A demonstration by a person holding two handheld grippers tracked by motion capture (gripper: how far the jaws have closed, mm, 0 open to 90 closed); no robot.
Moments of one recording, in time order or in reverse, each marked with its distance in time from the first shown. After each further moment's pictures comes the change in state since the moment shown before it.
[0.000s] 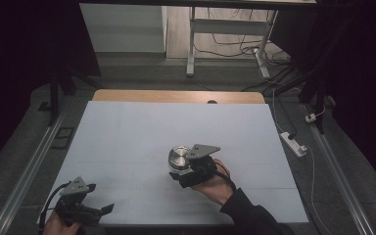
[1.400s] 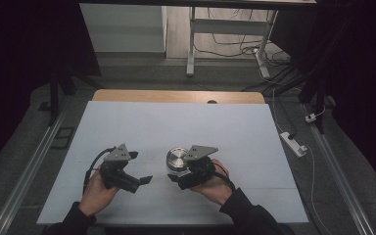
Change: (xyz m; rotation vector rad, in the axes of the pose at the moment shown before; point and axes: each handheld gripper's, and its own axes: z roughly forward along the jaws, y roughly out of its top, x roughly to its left) left arm -0.021 0.120 0.055 -0.108 -0.154 0.249; right arm 0.004 0.002 0.001 0.006 0.022 -0.033
